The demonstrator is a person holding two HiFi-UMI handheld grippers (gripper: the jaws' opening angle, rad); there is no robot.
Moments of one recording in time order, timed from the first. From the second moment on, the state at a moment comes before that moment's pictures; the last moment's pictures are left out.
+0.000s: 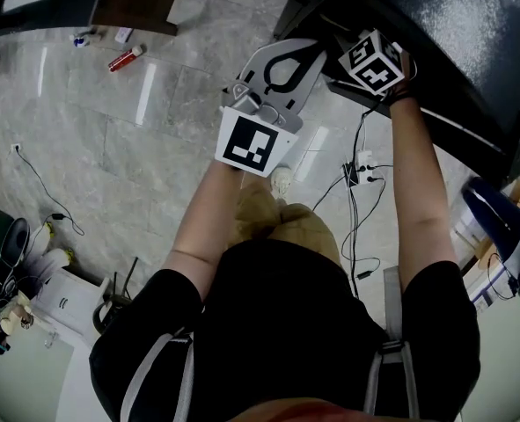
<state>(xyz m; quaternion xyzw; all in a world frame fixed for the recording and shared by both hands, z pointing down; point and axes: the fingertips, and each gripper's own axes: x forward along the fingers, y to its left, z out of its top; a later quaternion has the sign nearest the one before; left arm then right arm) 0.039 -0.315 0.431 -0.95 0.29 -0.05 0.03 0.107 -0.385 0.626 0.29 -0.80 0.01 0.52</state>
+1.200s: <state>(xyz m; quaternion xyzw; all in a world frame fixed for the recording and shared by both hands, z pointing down) 0.064 -0.229 0.311 -0.96 0.26 -0.06 0.05 0.113 -0.247 0.393 0.45 -0.85 0.05 0.26</state>
